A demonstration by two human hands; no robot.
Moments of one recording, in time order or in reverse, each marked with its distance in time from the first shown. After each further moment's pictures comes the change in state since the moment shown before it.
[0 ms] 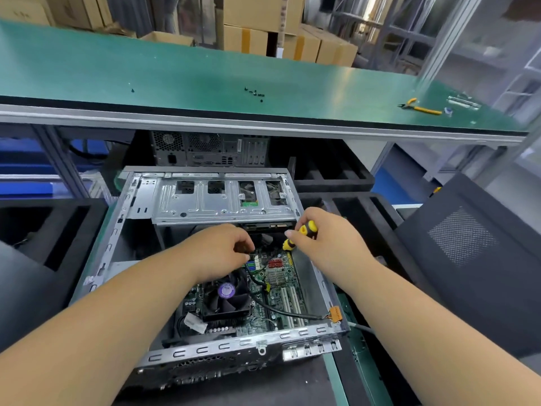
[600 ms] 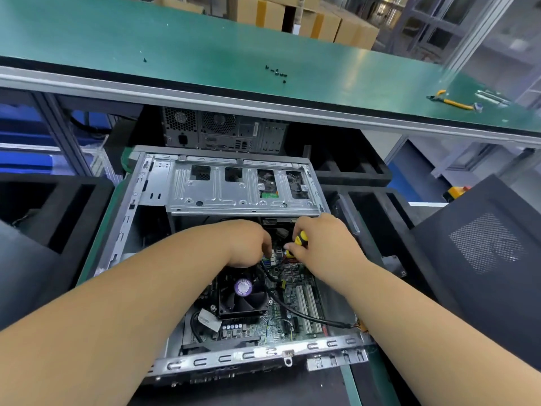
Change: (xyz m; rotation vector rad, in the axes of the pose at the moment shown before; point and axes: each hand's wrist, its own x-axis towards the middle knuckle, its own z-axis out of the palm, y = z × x) left_hand 0.042 -0.010 0.004 0.263 -0.275 0.063; right_hand 0.029 -0.005 0.052 -0.339 -0.118 -0.155
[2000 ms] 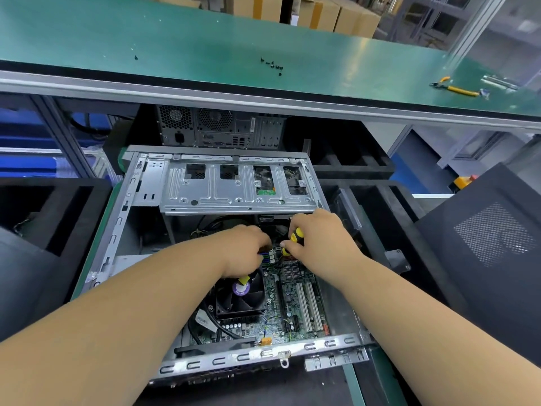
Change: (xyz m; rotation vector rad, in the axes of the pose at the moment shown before) left_hand 0.006 -0.002 0.023 -0.012 0.050 0.015; right_hand 0.005 0.002 0.003 0.017 -0.054 0.025
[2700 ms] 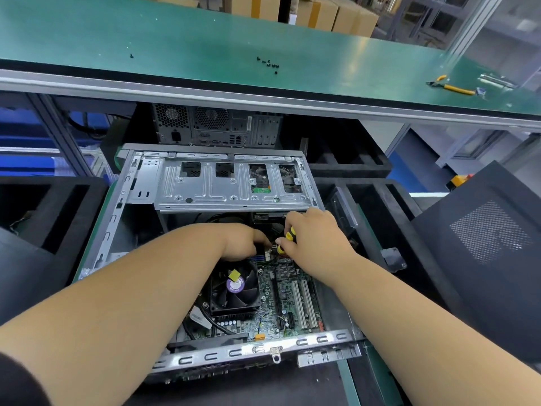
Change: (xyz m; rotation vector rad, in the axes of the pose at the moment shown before) left_hand 0.025 -0.007 -0.006 -0.078 -0.223 -0.079; right_hand -0.002 0.003 0.006 -0.020 0.100 -0.099
